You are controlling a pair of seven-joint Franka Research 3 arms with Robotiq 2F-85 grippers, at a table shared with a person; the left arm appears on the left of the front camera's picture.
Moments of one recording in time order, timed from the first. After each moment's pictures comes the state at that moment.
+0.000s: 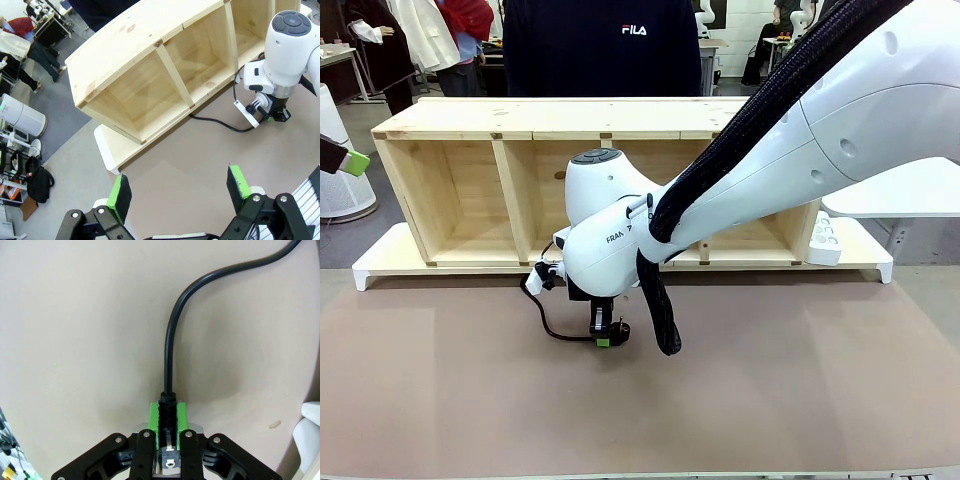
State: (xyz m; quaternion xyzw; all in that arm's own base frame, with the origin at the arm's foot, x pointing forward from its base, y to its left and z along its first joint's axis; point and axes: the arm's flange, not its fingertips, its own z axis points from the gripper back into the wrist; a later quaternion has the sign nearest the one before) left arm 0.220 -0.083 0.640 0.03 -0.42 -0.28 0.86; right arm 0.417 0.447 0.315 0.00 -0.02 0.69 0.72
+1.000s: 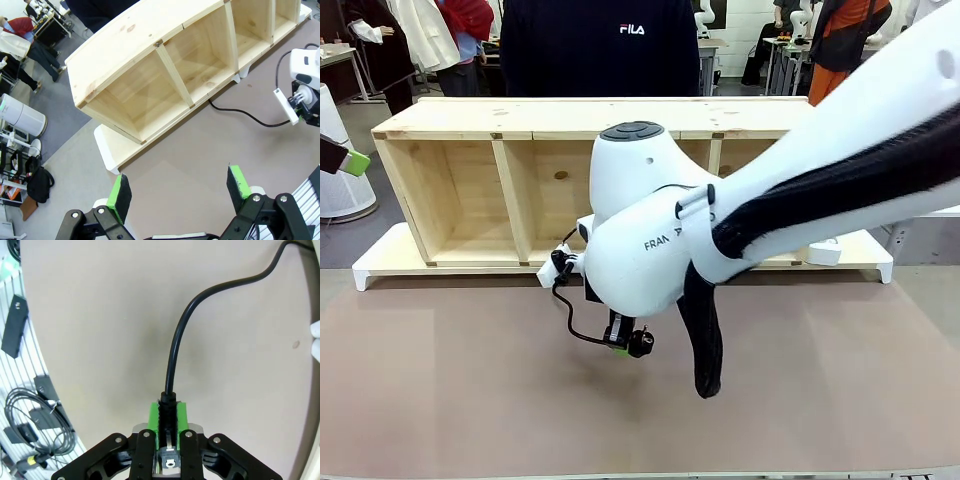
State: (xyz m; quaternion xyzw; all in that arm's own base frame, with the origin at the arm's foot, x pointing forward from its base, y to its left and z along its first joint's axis) left arm 0.221 -0.083 0.640 0.03 -0.42 -0.28 0.86; right arm 0.327 0.395 0.379 0.00 -0.06 0.61 0.79
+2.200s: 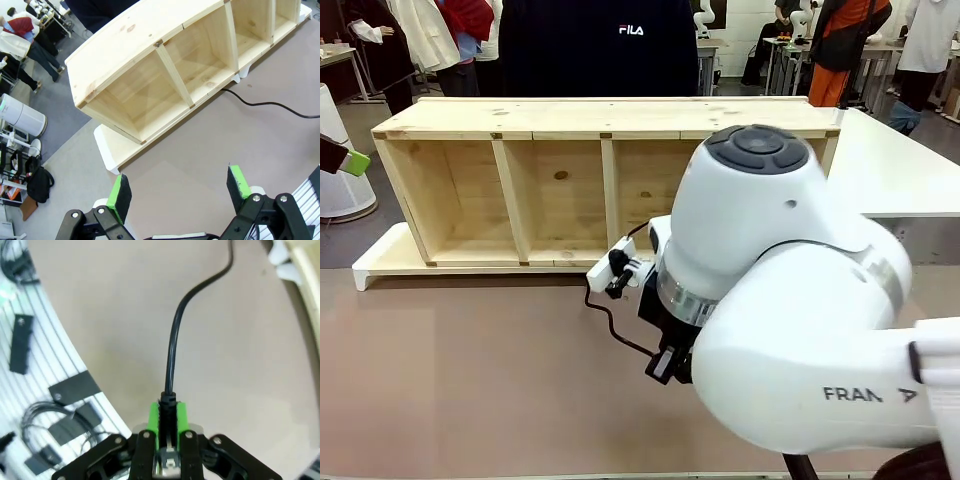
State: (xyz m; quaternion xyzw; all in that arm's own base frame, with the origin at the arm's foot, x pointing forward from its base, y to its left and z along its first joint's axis) left arm 0.221 -0.083 0.640 0.03 -0.42 -0.28 0.86; right arm 0.220 0.321 0.424 -0.01 -0.16 0.49 0.86
